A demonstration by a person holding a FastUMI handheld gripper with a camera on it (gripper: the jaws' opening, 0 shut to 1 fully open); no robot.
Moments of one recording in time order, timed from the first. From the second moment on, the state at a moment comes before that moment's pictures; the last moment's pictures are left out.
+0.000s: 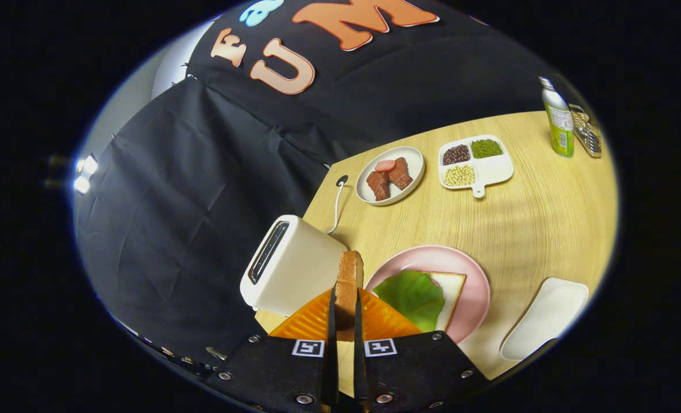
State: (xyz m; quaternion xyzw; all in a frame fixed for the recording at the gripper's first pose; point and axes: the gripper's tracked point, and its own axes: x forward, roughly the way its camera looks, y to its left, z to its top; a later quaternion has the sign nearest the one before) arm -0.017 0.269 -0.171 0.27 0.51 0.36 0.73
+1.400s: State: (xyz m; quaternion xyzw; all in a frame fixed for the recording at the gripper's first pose) arm 0.000 0.191 -0.214 0.18 0.43 0.25 0.85
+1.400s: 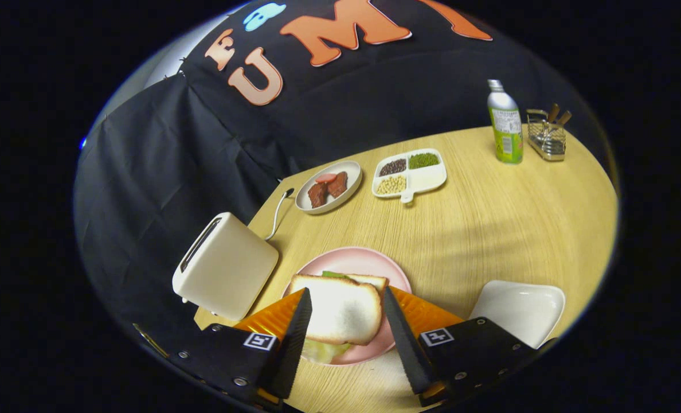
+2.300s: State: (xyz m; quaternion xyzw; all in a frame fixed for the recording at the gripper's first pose) arm 0.048 0.132 -0.050 0.05 0.07 0.14 0.99
